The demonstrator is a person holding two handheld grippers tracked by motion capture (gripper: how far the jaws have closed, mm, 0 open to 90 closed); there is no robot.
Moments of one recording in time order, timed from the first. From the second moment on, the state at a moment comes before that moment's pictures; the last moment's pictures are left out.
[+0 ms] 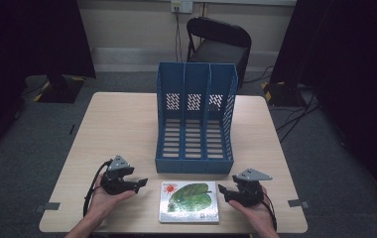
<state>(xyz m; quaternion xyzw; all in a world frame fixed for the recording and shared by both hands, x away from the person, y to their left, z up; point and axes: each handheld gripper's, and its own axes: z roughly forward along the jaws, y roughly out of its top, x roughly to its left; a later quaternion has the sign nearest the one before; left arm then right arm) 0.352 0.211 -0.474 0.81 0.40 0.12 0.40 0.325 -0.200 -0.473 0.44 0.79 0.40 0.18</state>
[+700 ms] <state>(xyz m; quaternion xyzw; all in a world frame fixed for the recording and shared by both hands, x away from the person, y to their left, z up) 0.340 0.161 -0.482 0.85 0.35 0.06 0.38 0.307 -0.166 -0.485 0.40 0.83 0.36 0.11</state>
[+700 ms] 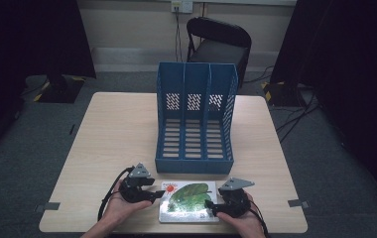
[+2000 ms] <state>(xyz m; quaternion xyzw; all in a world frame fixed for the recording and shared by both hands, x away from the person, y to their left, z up) 0.354 0.169 -0.491 0.85 0.38 0.04 0.37 0.307 -0.142 -0.493 0.35 0.86 0.38 0.05</state>
